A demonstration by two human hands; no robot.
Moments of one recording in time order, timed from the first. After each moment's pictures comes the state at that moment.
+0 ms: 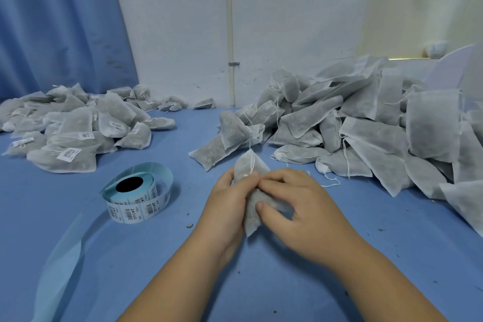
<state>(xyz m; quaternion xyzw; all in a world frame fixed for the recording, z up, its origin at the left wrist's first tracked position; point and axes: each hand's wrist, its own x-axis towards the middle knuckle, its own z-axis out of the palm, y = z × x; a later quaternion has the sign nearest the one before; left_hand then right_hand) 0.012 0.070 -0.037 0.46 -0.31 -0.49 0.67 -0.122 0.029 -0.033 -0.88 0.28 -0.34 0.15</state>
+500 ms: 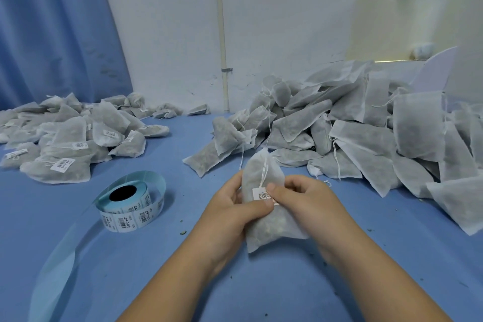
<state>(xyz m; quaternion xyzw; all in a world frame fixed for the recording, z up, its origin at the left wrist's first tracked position) 0.011 0.076 -0.042 0.40 -0.45 -0.51 0.62 -0.128 0.020 -0.026 -0.62 0.39 -0.40 0.55</state>
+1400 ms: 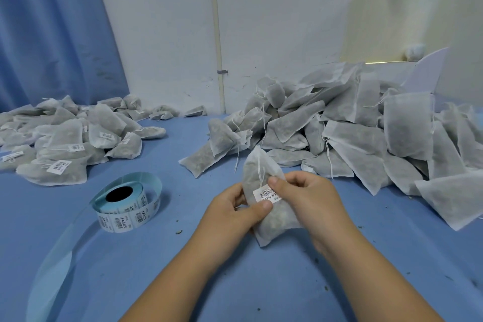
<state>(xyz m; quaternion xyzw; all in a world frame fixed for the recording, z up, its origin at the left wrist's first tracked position) 0.010 0.071 -0.055 0.51 -0.50 -0.41 0.56 -0.132 0.016 -0.025 -0.57 0.41 -0.46 0.55</state>
